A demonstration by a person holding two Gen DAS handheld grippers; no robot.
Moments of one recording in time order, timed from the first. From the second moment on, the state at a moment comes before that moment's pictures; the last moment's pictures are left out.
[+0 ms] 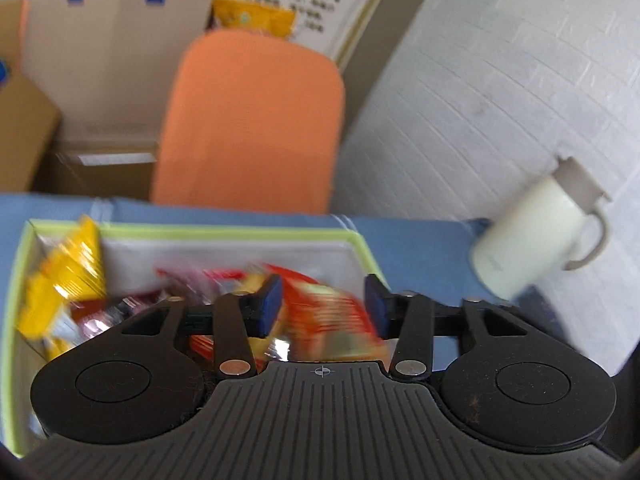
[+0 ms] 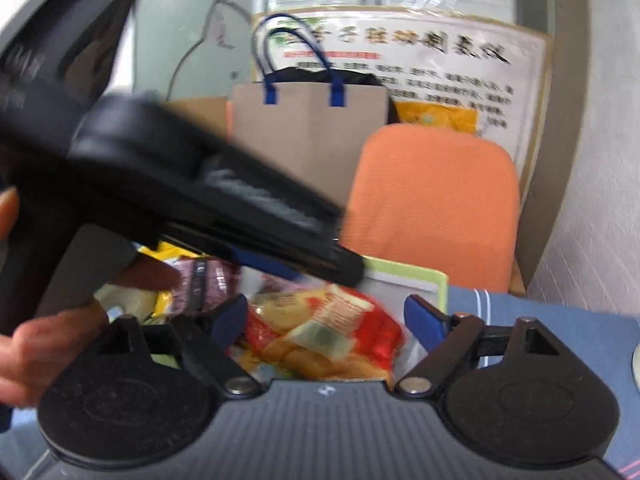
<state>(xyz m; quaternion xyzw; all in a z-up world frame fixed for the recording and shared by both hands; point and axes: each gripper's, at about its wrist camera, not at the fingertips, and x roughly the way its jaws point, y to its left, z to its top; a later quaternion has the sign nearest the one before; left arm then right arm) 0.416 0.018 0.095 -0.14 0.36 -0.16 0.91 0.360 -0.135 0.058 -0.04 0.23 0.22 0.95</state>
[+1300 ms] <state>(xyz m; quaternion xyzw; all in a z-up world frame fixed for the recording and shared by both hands) 0.150 0.120 0.024 -0.24 0.37 -0.12 0.89 0.137 -0.095 -0.011 0.06 0.28 0.25 0.92</state>
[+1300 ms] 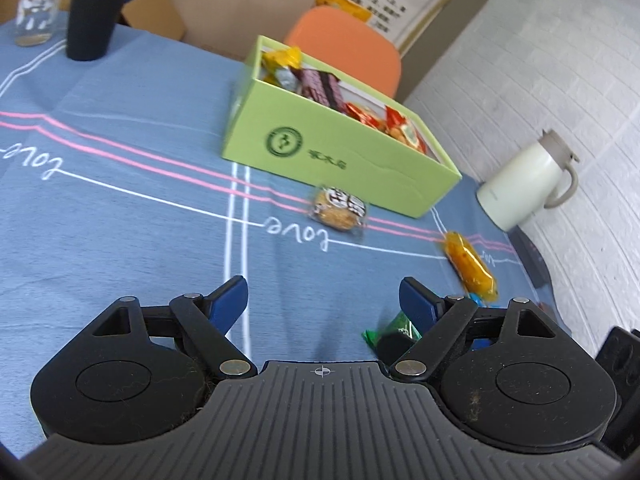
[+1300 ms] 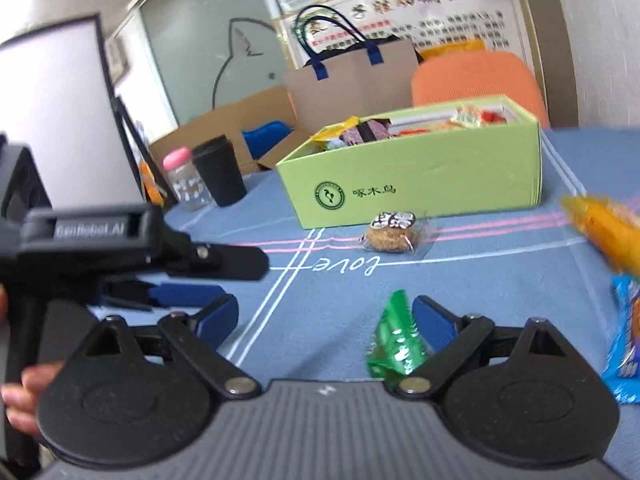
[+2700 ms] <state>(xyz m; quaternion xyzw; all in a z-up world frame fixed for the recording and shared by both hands) 0.206 0.049 0.004 -0.22 0.45 -0.22 0.84 0.146 -0.103 -0.032 -0.05 0.30 0.21 0.93</state>
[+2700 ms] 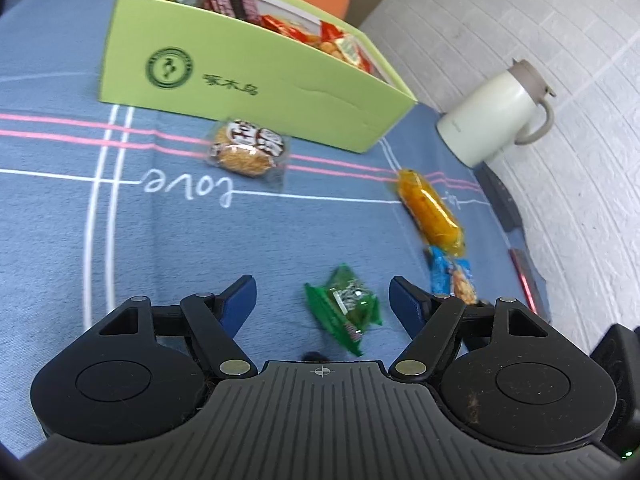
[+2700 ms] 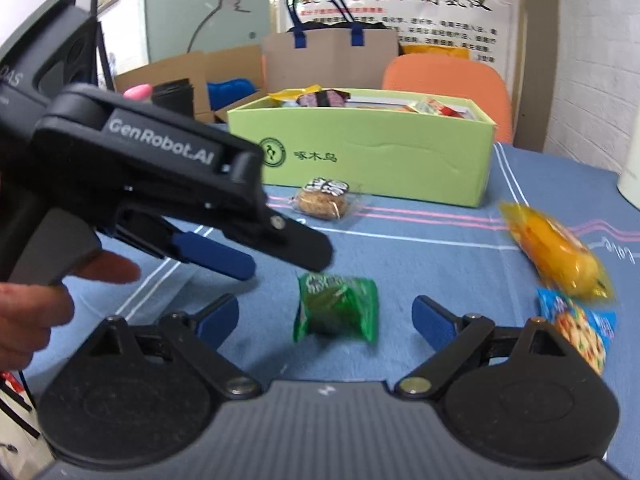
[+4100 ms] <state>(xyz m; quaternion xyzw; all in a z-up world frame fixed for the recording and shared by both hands) 0.364 0.062 0.084 -0.18 0.35 -0.13 0.91 0.330 -0.088 0.055 -0.07 0.24 0.25 0.94</state>
